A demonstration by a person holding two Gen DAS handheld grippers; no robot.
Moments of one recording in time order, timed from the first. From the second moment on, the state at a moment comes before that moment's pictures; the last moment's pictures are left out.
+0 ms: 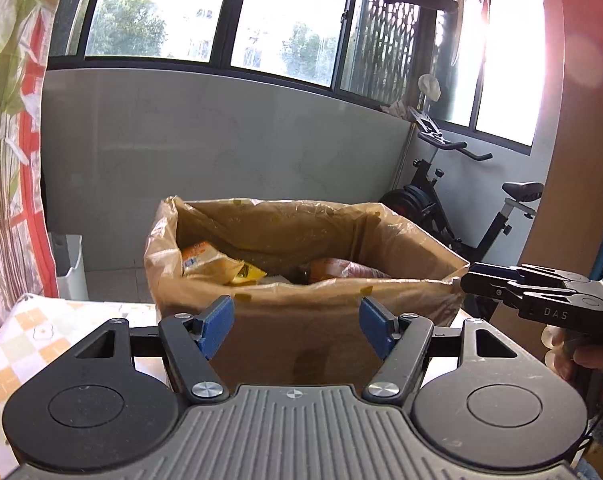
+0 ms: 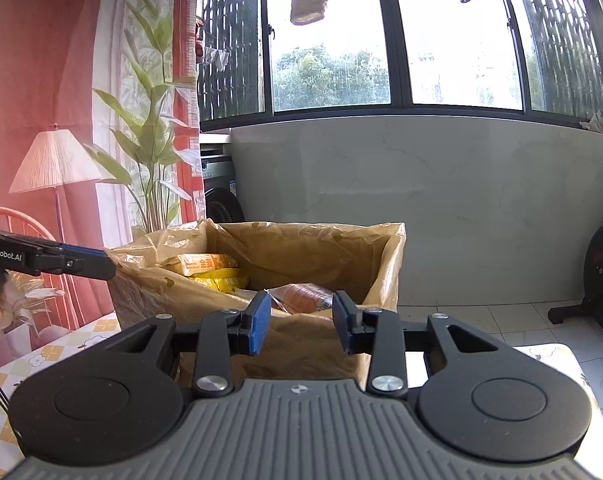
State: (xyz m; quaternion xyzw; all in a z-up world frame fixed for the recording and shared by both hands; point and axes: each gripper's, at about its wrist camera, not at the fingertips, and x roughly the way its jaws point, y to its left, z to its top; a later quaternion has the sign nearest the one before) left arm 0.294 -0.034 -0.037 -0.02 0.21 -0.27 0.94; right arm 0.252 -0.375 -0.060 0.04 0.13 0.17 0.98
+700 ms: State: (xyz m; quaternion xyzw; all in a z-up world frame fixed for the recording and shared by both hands) left arm 0.280 -0.021 -0.099 -0.04 0.26 -0.24 0.94; right arm 0.260 -0.374 -0.186 0.04 0.30 0.20 0.93
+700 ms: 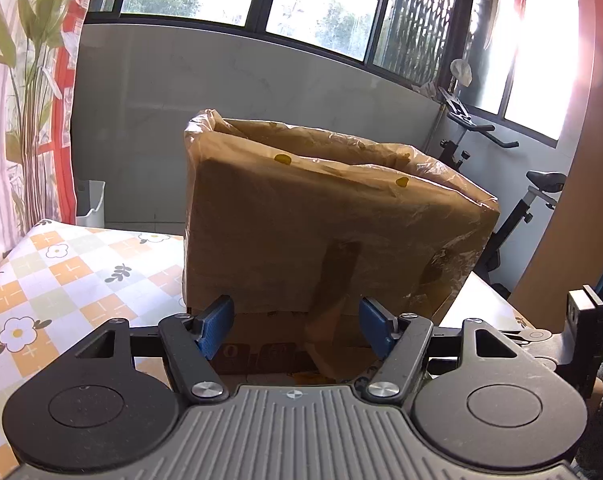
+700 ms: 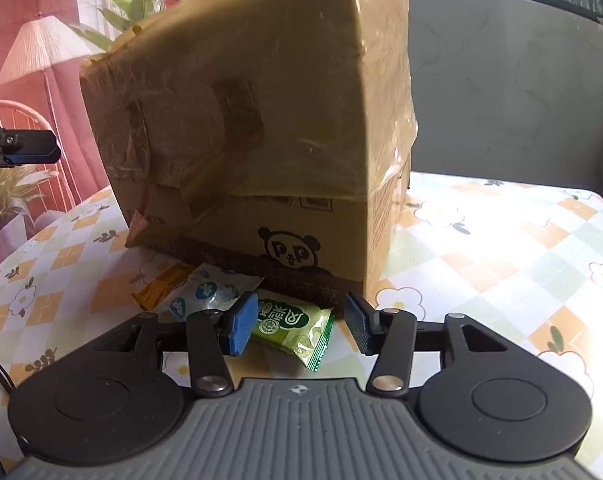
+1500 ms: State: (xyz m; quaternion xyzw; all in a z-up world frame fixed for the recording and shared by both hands) left arm 0.271 -0.012 -0.135 -0.04 0.28 -0.23 0.93; right arm 0.239 -0.358 -0.191 0.07 0.40 0.20 0.89
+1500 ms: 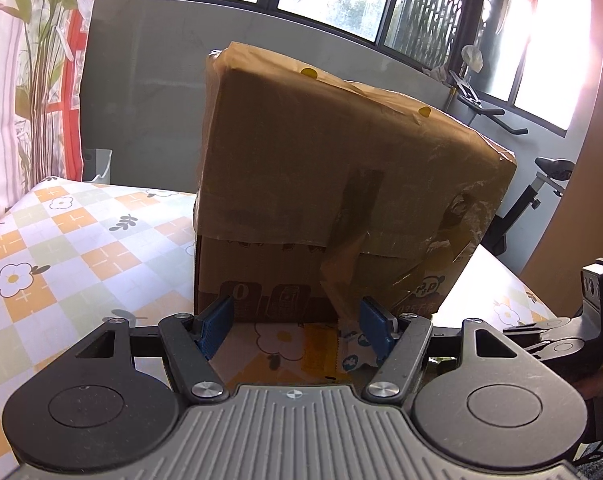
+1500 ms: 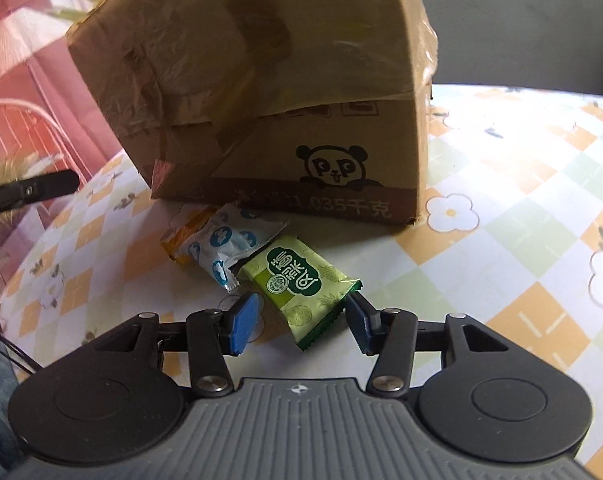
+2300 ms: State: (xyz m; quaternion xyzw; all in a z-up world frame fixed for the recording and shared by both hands) left arm 0.289 -0.031 -0.168 -0.01 0.34 -0.23 0.91; right arm 0.236 -0.365 -0.201 0.05 0.33 0.16 0.93
